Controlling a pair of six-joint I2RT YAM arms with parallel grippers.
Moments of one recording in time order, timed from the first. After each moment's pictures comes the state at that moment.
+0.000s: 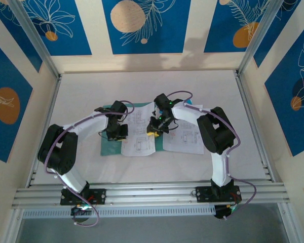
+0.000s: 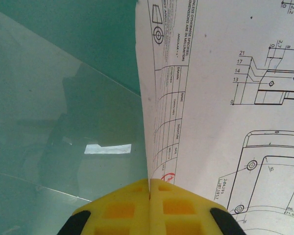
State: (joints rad) left arm -0.48 1.67 1.07 -0.80 0.12 -0.60; right arm 0.58 2.01 1.38 -0.71 -0.58 0.70
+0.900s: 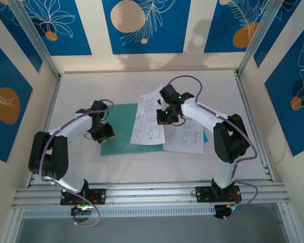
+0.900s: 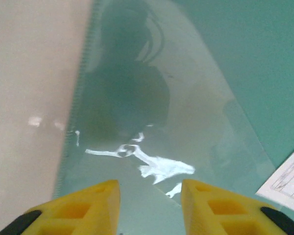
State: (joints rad) left arm -0.22 1.55 0.96 -0.81 0.15 -0.67; right arm 0.56 1.80 1.41 -0.80 -0.22 0.37
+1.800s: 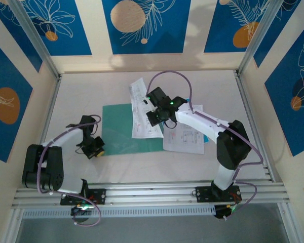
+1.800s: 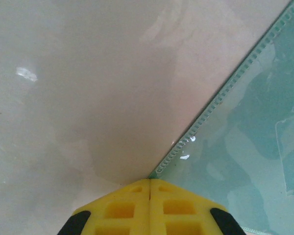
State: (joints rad) left arm -0.10 1.42 0.69 -0.77 0.22 -0.75; right arm 0.74 1.74 1.43 -0.72 0.05 0.16
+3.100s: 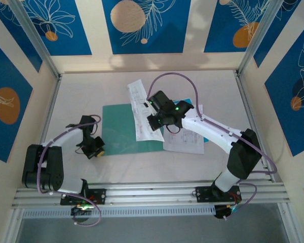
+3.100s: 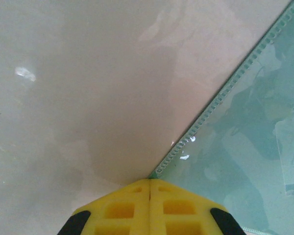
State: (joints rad) left arm -0.10 1.42 0.69 -0.77 0.22 -0.75; right arm 0.79 1.61 1.38 -0.77 0.05 0.19
